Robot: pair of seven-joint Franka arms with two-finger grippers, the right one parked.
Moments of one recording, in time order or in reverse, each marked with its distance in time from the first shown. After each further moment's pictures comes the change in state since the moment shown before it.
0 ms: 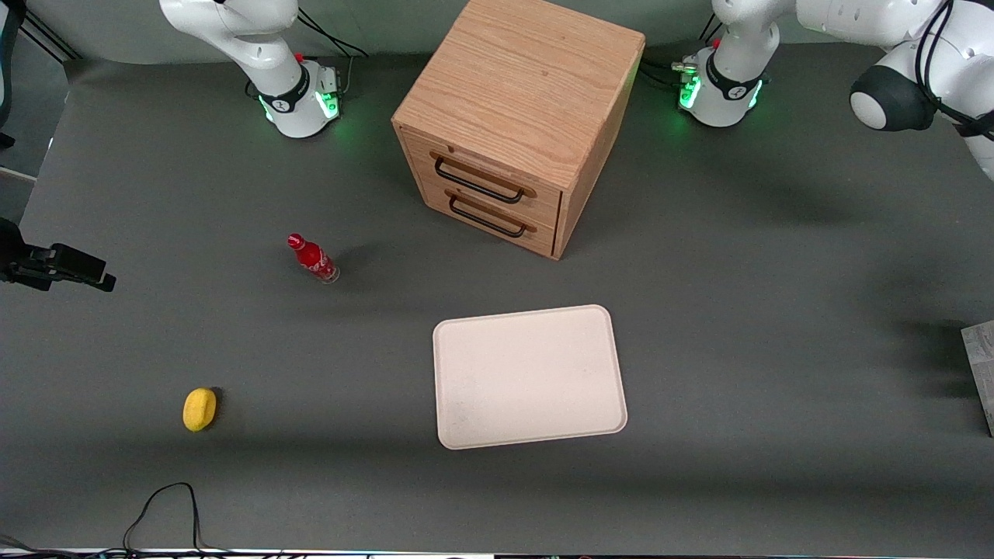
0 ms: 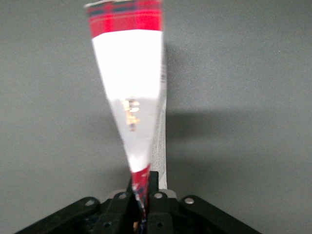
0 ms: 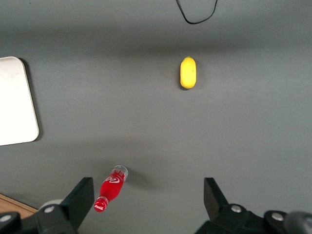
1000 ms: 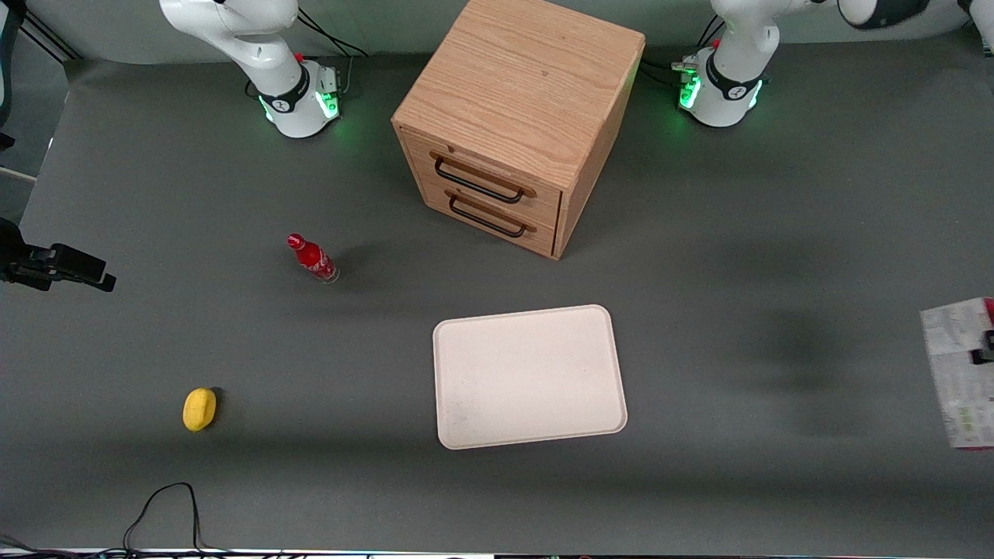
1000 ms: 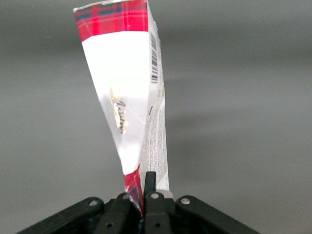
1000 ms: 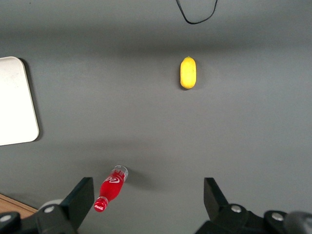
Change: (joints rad) arm -0.223 -0.525 -0.255 -0.184 0.197 -0.356 -0.395
